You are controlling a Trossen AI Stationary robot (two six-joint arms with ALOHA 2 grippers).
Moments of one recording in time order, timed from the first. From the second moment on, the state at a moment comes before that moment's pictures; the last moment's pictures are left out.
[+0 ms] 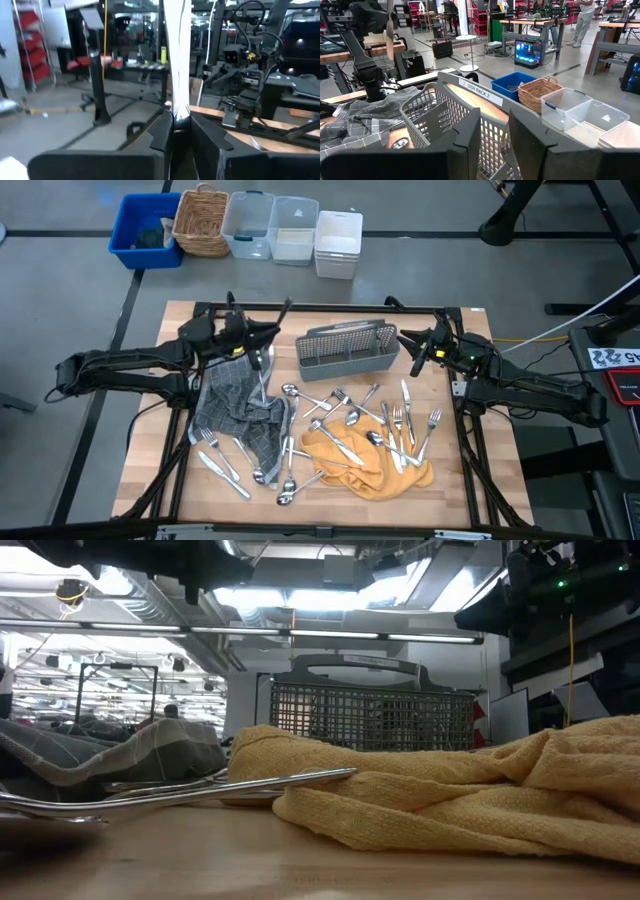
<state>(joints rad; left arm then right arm) 0.29 0.85 0.56 0.35 -0.13 0.01 -0.36 0.54 0.38 0.10 0.14 0.08</state>
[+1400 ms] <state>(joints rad) 0.06 1.34 0.99 0.20 -0.72 1.41 -0.36 0.54 0.38 0.10 0.15 0.15</state>
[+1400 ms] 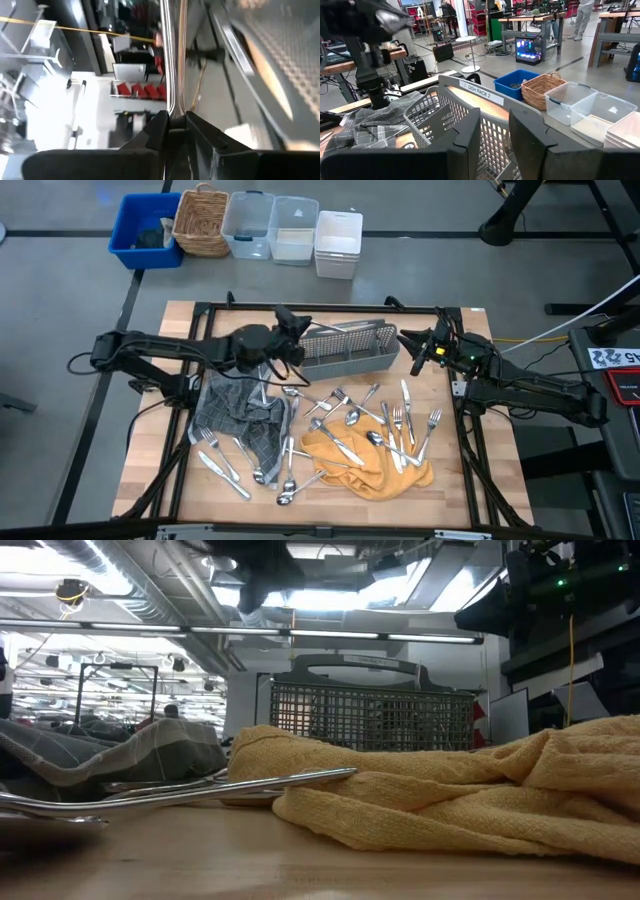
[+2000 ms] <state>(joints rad) 0.06 1.49 0.99 0.06 -0.82 1.89 -0.36 0.54 0.38 0.10 0.15 0.15</state>
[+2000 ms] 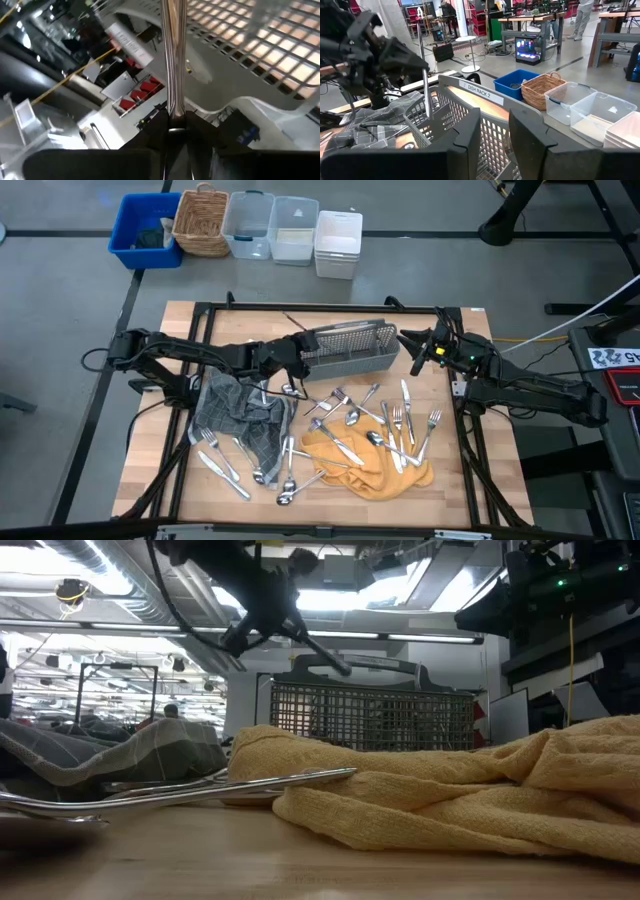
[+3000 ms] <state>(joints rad) 0.06 1.53 0.99 -0.02 -0.71 1.83 -0.36 0.54 0.38 0.10 0.15 0.15</state>
